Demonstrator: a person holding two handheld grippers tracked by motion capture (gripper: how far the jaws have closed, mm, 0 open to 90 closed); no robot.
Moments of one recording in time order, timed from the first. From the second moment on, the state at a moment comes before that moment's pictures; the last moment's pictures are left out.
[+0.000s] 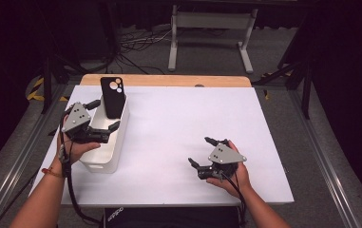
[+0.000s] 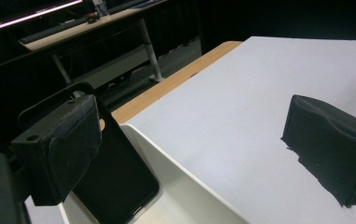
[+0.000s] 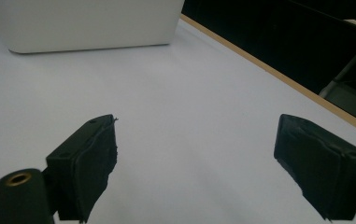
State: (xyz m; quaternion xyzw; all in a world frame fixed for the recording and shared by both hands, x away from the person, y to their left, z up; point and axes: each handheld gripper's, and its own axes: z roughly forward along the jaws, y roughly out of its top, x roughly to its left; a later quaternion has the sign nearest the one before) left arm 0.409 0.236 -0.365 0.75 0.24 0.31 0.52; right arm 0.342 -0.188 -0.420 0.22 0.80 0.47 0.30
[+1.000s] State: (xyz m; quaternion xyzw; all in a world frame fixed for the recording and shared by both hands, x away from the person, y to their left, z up) left arm 0.367 0.218 -0.354 0.75 0.20 0.31 0.55; right arm 0.339 -0.190 -0.417 0.22 0.80 0.48 0.31
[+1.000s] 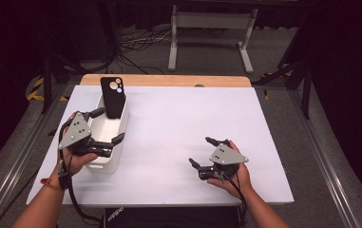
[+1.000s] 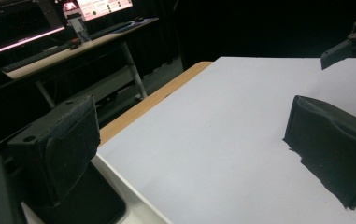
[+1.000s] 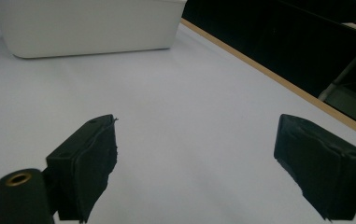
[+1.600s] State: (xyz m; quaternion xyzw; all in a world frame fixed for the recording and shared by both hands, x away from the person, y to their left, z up) left arm 0.348 0.196 -0.356 0.75 0.16 0.31 0.56; right arm 0.337 -0.192 -0.414 0.22 0.79 0.48 0.31
